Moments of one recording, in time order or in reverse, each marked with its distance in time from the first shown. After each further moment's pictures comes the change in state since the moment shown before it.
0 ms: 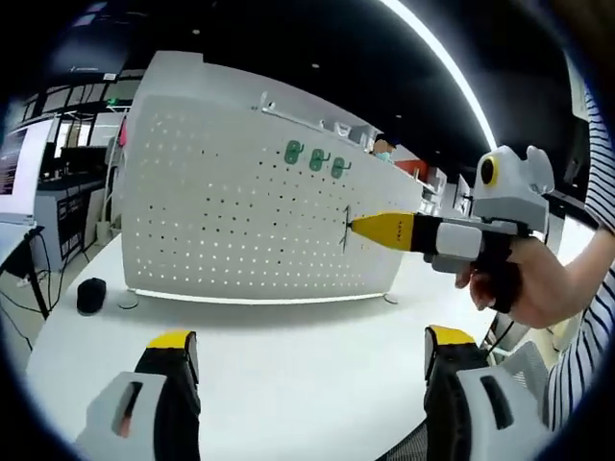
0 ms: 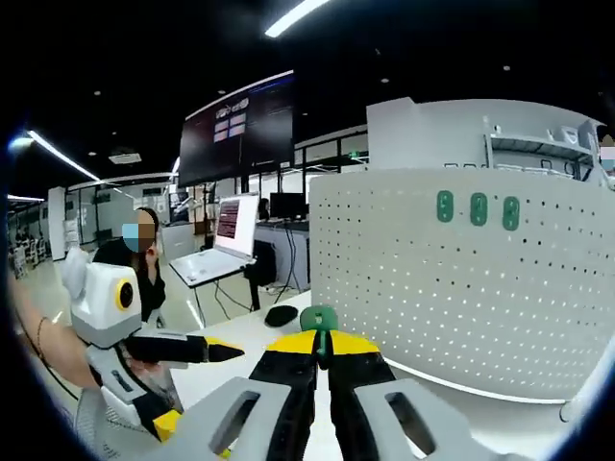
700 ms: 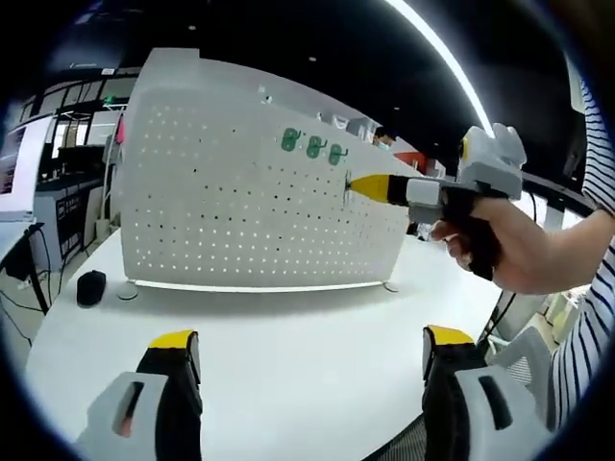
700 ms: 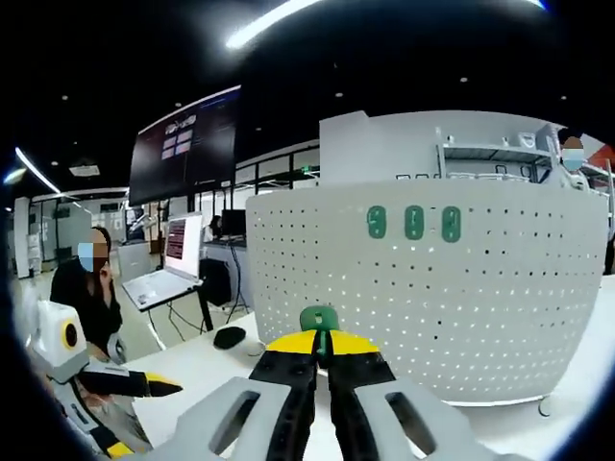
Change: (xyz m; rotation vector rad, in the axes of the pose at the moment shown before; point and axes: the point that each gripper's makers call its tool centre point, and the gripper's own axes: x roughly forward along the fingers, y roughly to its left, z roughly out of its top) left arm -0.002 0.000 -0.015 0.024 0.035 0.002; right arm 0.006 -0.069 0.018 0.061 -0.074 -0.217
